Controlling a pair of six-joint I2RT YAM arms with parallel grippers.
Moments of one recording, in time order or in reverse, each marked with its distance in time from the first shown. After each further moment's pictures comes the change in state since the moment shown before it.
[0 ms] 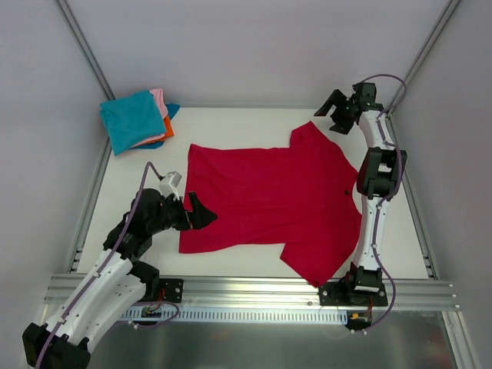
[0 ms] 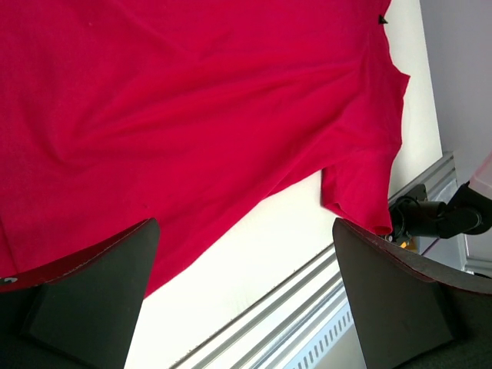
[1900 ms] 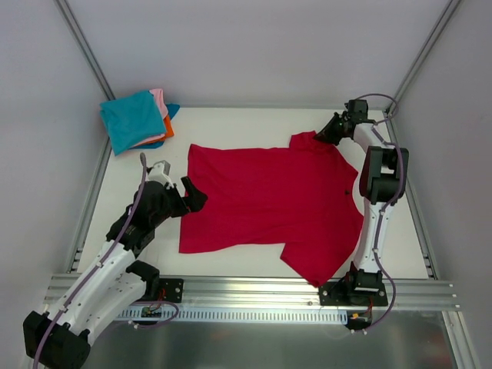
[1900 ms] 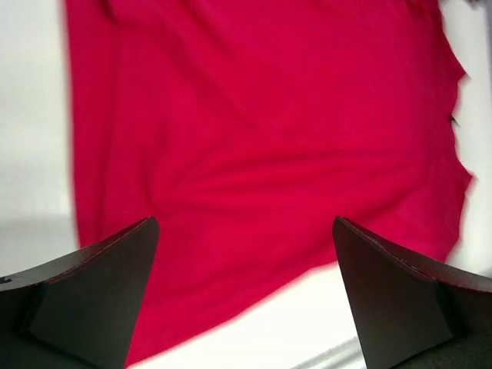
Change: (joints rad) left arm -0.006 0.089 0.048 0.023 -0.273 -0.011; right arm 0.031 -0.119 -0.417 0.219 -0.058 0.111
